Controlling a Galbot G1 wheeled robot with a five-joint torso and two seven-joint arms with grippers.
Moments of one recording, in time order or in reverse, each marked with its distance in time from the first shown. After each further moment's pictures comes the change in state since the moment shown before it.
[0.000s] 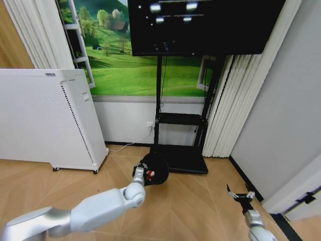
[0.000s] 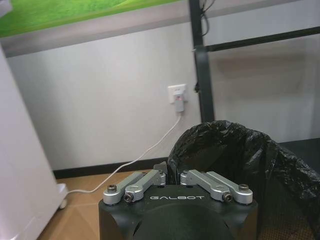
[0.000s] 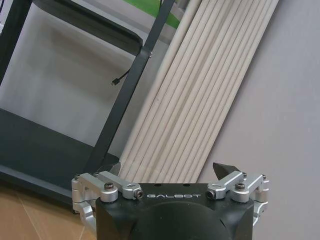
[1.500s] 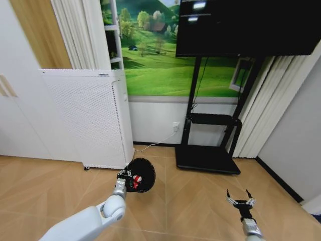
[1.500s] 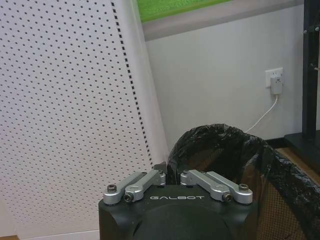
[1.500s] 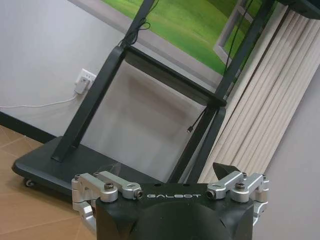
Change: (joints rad) left arm 0.275 0.114 -0.234 -0.093 0.199 0.004 0.106; right arm -0.092 0.112 0.104 0.089 -0.209 -0.028 0.129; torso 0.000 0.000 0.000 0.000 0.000
